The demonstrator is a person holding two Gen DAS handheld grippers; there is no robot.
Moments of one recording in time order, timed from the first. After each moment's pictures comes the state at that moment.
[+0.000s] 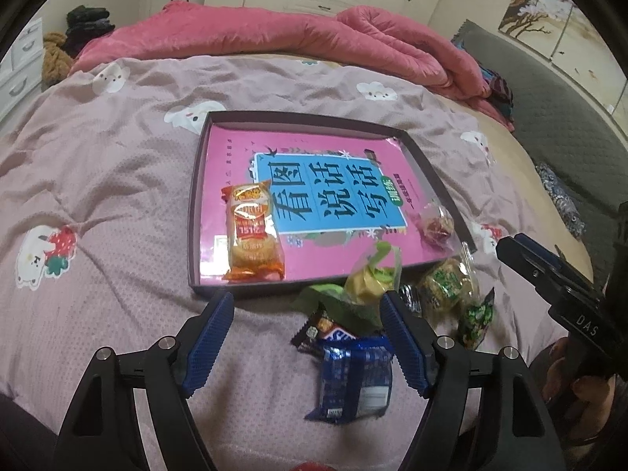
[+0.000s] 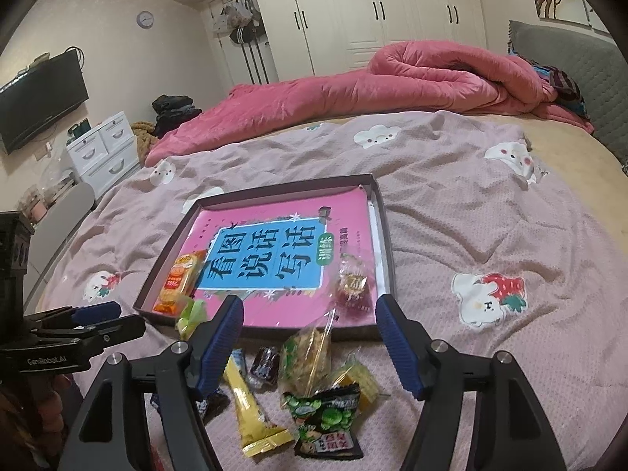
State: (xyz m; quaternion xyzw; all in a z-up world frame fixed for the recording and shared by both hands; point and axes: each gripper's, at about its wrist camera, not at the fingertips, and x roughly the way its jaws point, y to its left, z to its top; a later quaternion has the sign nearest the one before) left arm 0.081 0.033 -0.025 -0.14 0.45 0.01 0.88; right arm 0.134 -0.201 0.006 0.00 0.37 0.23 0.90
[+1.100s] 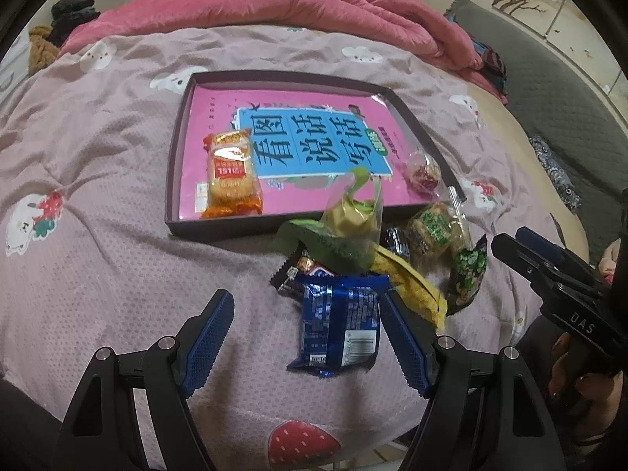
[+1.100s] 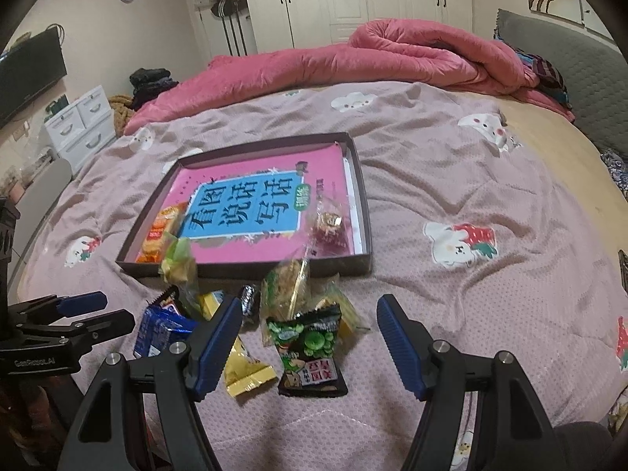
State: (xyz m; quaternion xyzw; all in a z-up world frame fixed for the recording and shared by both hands) left arm 0.062 0.013 -0.043 -0.14 0.49 -0.01 0.86; right arm 0.107 -0.208 -0.009 -0.04 0.42 0.18 0.89
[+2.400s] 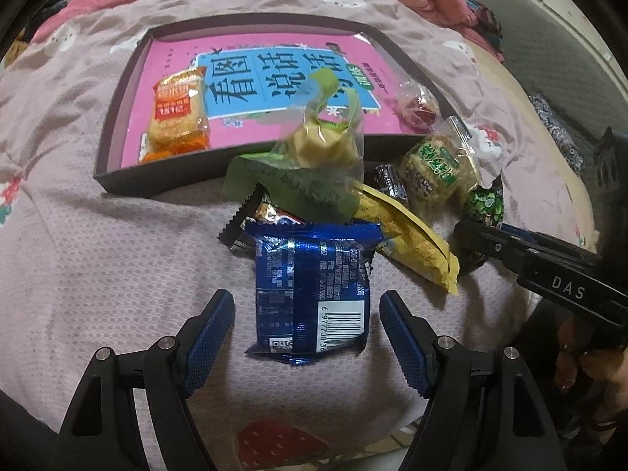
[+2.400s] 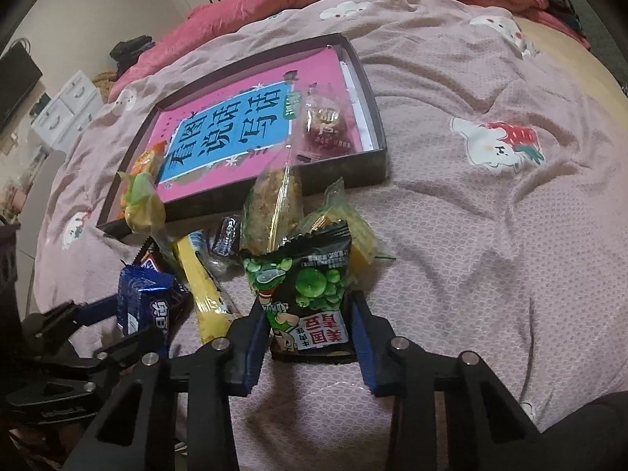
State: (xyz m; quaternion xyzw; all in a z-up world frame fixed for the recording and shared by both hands) left arm 0.075 -0.017 -0.086 -0.12 0.55 -0.04 0.82; right arm 0.131 -0.214 -0.065 0.02 0.54 0.20 0.82
